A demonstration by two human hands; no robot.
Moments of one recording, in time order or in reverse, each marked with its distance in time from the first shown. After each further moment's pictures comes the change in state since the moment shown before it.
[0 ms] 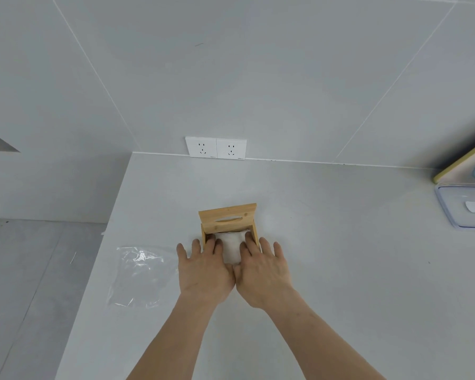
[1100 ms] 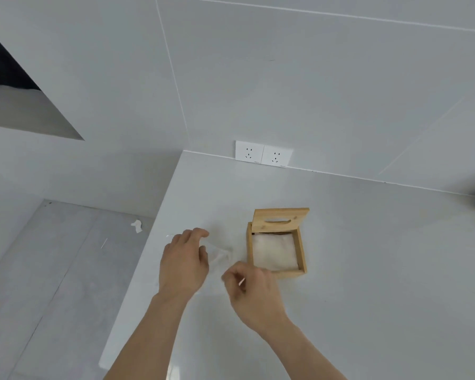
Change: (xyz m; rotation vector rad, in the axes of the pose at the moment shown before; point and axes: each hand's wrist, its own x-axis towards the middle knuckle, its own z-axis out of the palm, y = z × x) left_hand -0.025 -0.129 0.013 -0.478 0.481 -0.122; right_hand -0.032 -0.106 -0.009 0.820 0.147 -0.024
